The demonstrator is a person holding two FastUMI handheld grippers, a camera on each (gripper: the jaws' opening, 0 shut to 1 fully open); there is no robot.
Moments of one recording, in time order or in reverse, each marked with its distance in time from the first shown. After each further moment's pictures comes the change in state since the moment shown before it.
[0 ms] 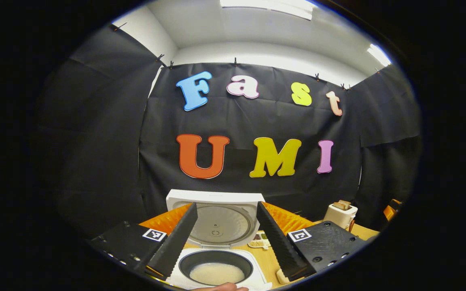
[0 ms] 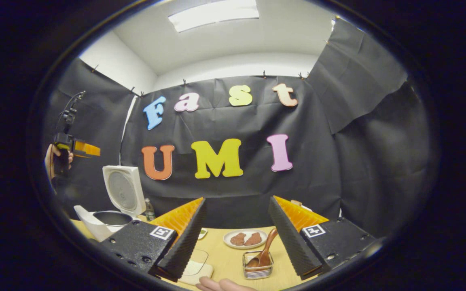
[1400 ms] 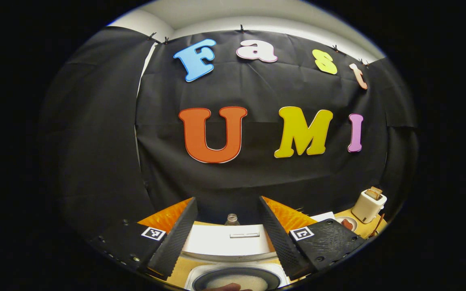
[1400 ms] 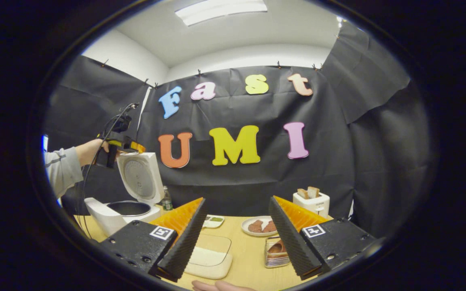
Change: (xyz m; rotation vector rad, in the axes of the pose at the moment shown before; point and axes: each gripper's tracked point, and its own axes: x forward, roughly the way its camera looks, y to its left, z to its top) left arm 0.129 0.050 -0.049 0.047 0.239 0.101; right arm -0.029 0.059 -0.049 0.001 0.108 0.095
